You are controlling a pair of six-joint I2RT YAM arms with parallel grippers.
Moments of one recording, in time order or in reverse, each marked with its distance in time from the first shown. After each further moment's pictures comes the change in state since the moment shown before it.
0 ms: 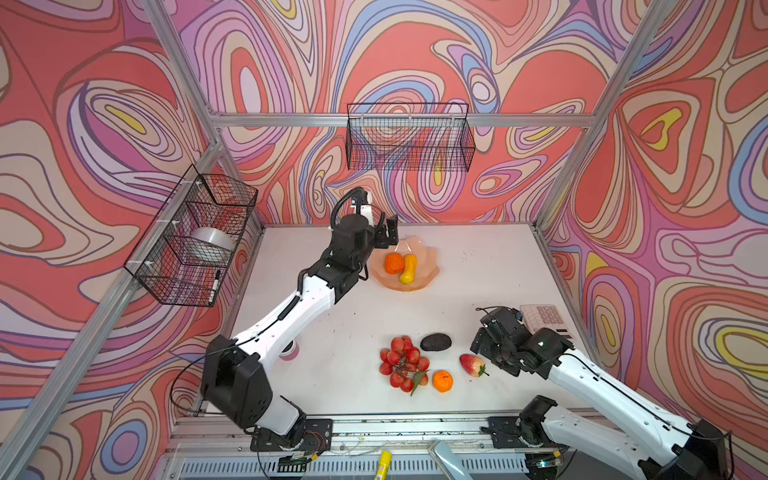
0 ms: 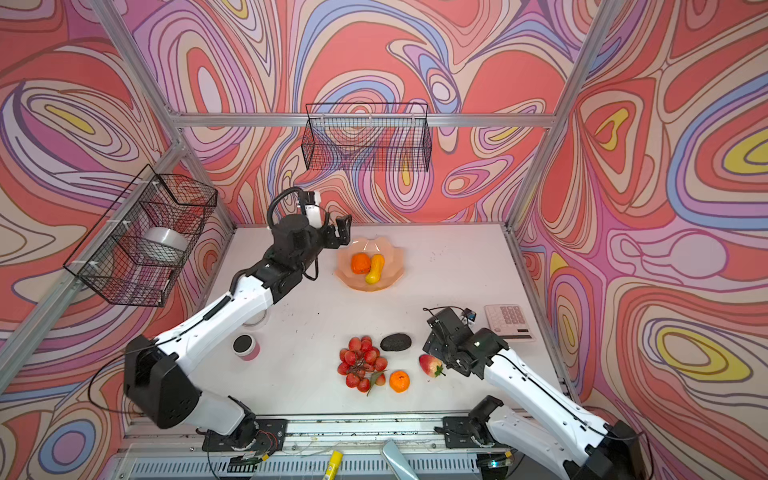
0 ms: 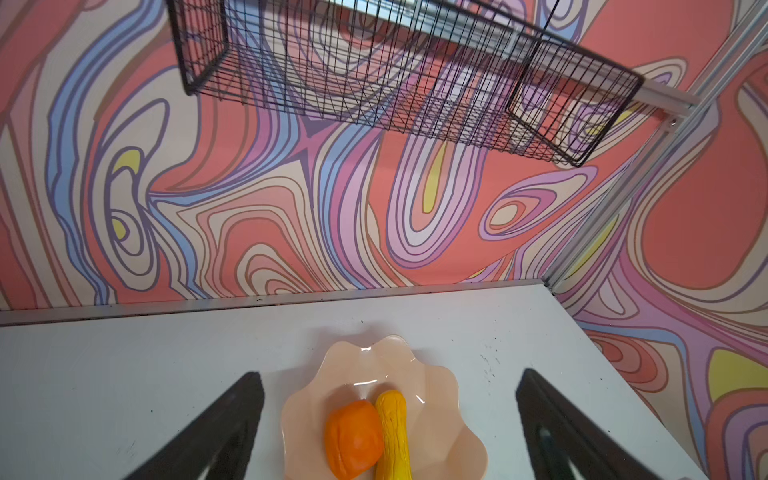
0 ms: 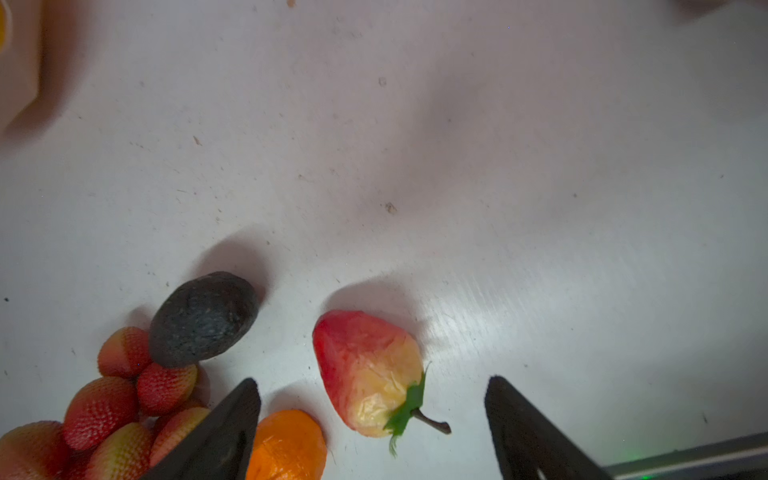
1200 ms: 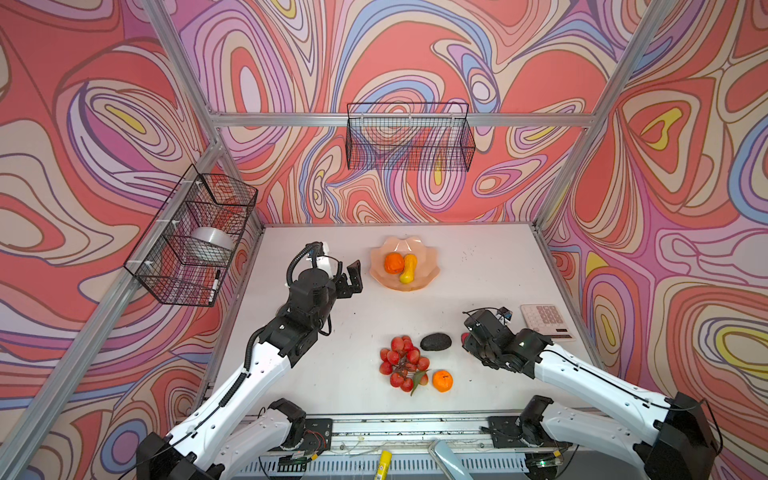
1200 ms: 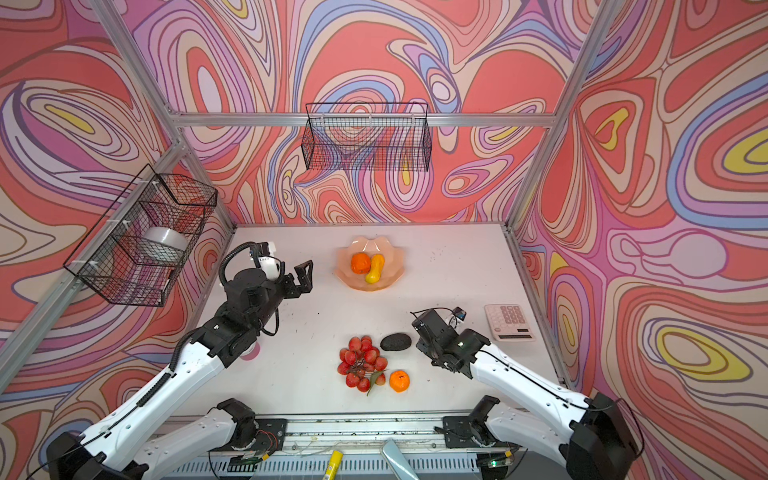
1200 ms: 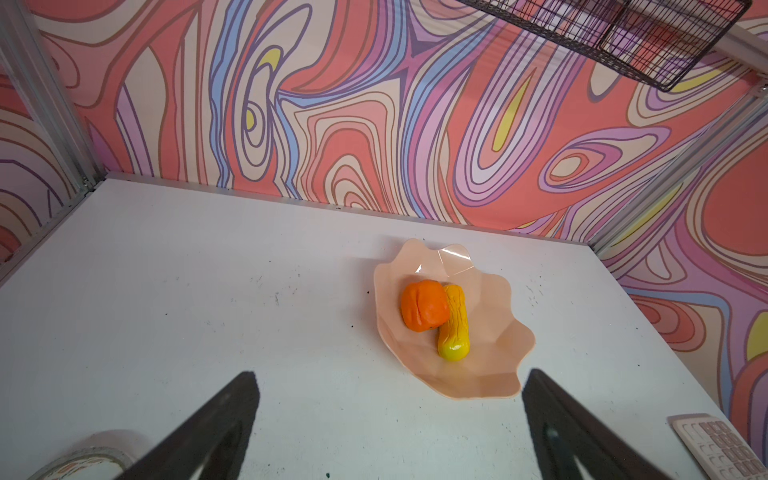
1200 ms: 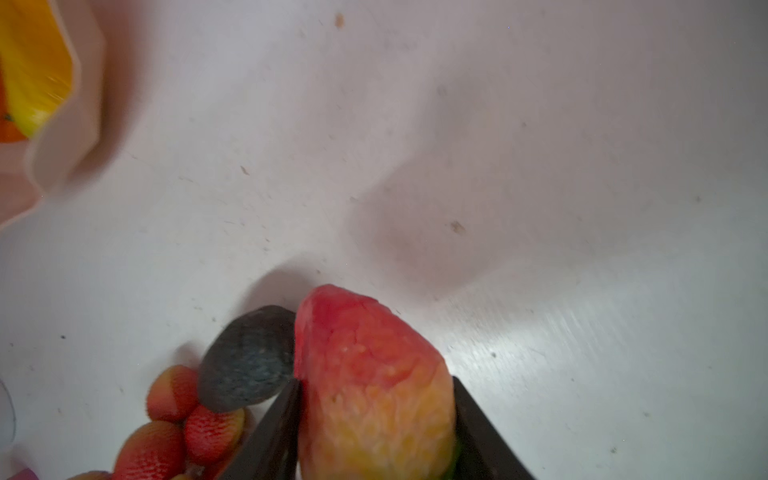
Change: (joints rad) left arm 0.050 -0.485 -0.427 -0.213 -0.063 -0.100; right arm 0.087 0.115 0.047 0.217 0.143 0.081
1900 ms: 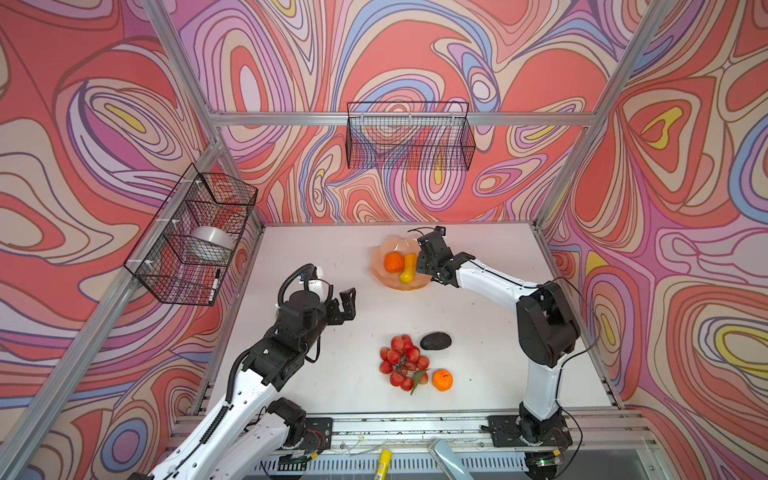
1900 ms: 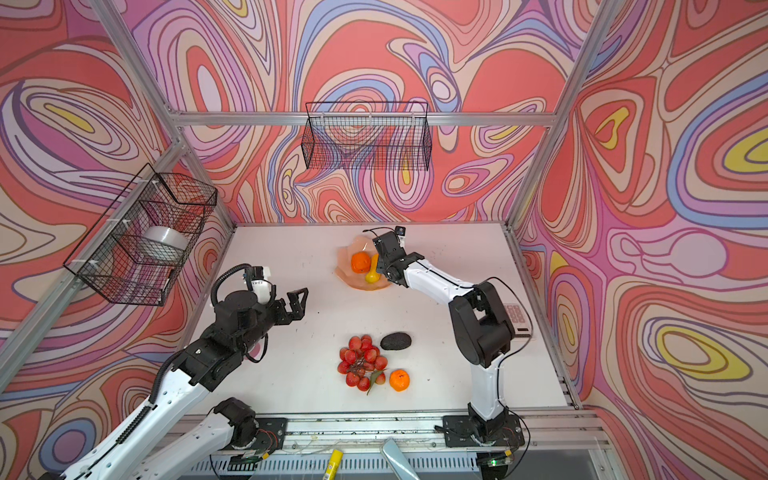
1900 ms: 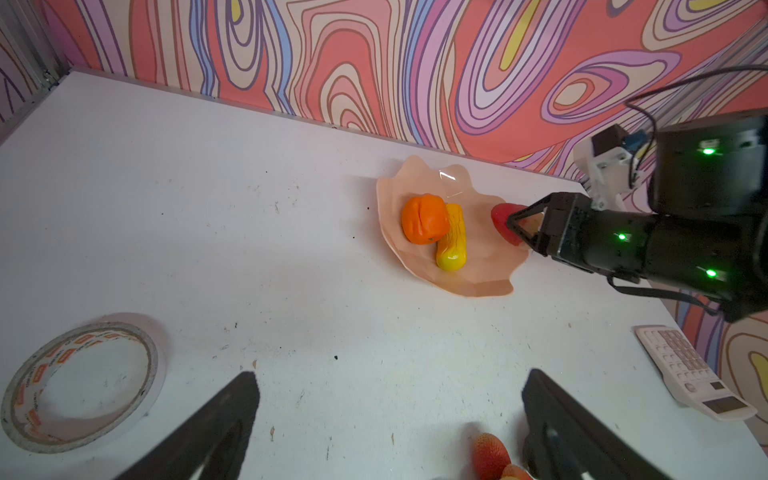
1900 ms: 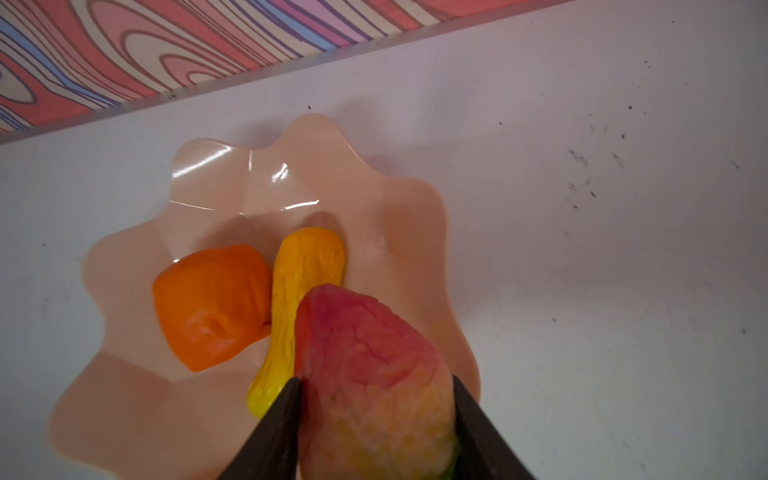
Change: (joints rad) left arm 0.005 -0.207 -0.125 -0.228 0.111 -0.084; right arm -0.175 0.948 0.809 0.356 0.021 -0.653
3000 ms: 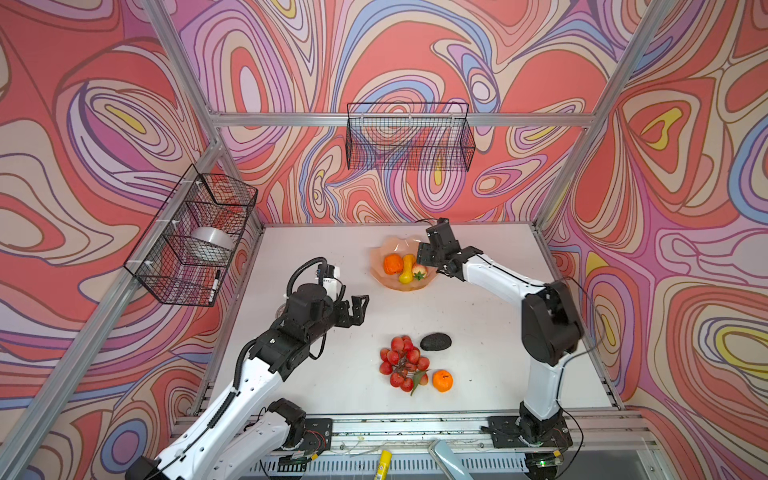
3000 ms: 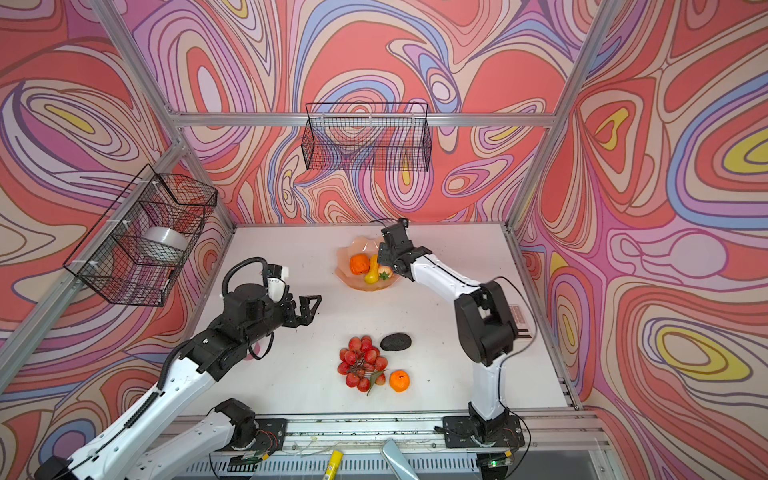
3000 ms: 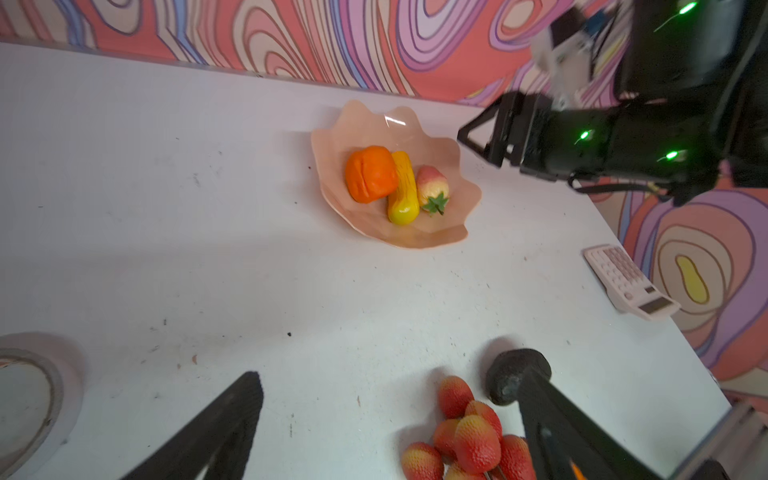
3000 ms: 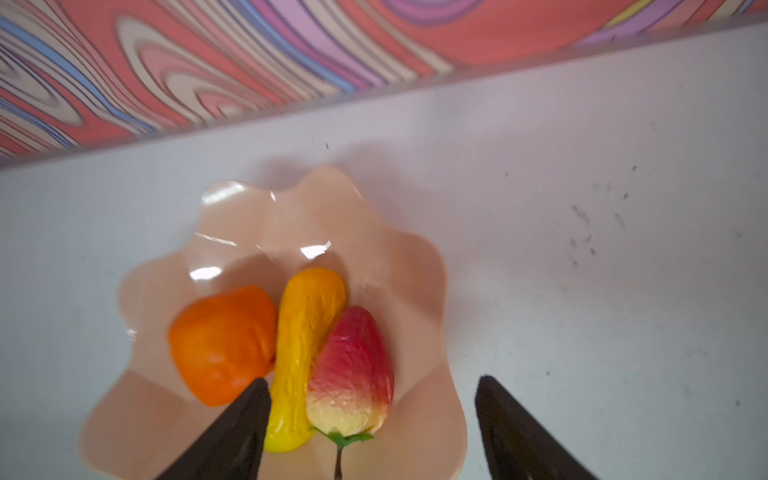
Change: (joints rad) left arm -0.003 0.161 0.104 -0.031 0.246 0.092; right arm -0.064 -0.163 -0.061 0.070 -0.073 -0.071
